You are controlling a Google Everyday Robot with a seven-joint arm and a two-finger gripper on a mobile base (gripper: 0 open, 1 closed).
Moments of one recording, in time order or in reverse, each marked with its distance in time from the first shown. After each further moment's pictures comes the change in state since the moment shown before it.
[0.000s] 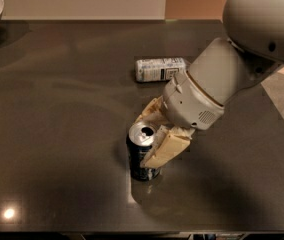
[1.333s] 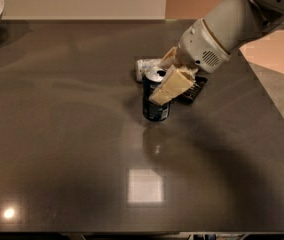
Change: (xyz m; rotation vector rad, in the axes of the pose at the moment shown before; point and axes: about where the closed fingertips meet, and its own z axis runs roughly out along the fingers) arm 0.026 -0.117 -0.067 0.210 -0.029 0.207
